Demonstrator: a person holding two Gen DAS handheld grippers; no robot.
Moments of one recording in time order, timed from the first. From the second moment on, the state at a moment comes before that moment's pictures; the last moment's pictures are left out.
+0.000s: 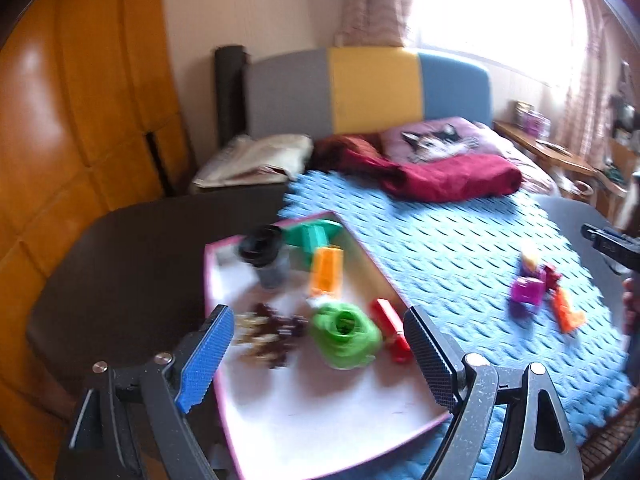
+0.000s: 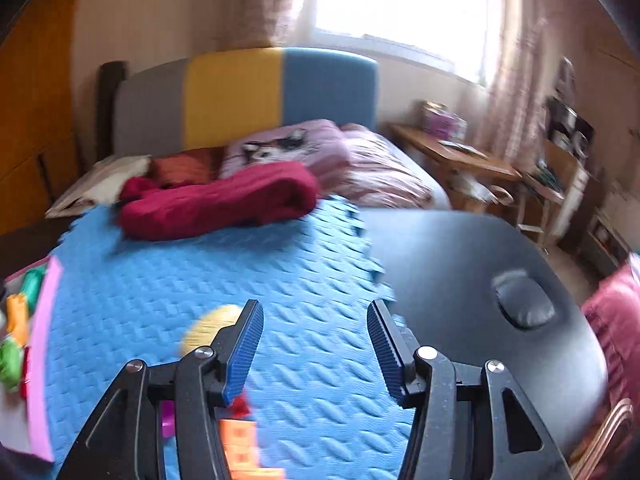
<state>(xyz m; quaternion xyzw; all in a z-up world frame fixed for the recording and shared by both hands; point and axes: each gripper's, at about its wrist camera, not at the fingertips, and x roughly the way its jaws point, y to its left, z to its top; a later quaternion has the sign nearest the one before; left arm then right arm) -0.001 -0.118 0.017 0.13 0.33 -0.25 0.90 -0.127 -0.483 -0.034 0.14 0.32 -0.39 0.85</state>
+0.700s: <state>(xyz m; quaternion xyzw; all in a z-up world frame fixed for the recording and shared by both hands) -0.023 -0.273 -0.014 0.15 0.39 -0.43 0.80 -0.139 -0.510 -0.046 0.26 0.31 -0.36 0.84</state>
